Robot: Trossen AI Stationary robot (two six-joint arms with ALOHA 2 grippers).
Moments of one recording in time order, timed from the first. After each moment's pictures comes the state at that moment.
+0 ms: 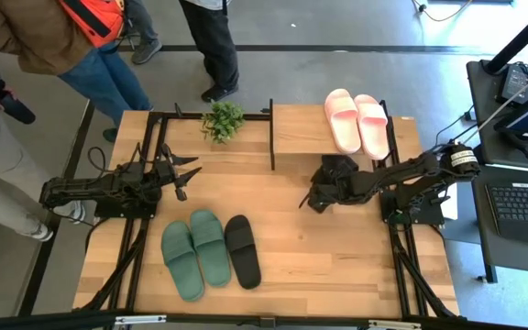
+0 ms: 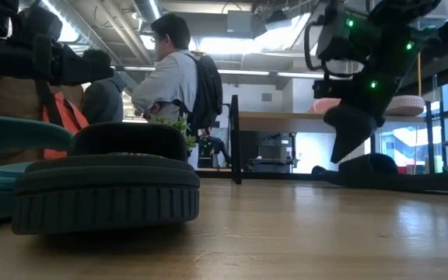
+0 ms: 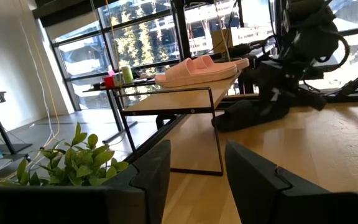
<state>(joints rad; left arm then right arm) 0.08 0.00 0.01 0.04 -0.35 0.19 0.10 1.48 0.75 -0.58 0.56 0.64</state>
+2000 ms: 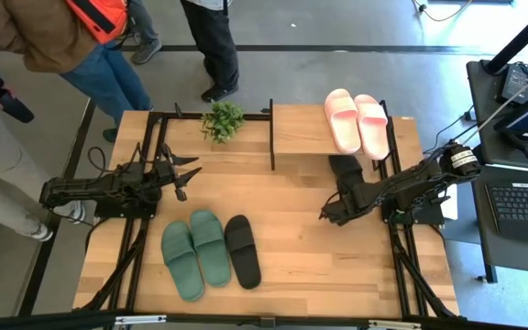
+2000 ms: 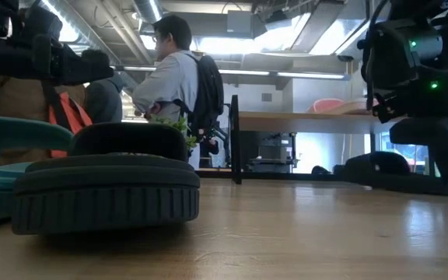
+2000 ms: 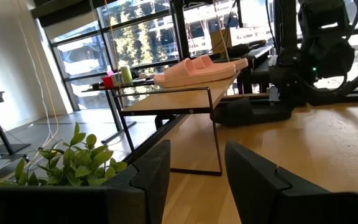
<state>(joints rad) 0.08 0.00 0.01 0.04 -0.35 0.18 0.25 1.48 0.73 -1.07 0.21 1.30</state>
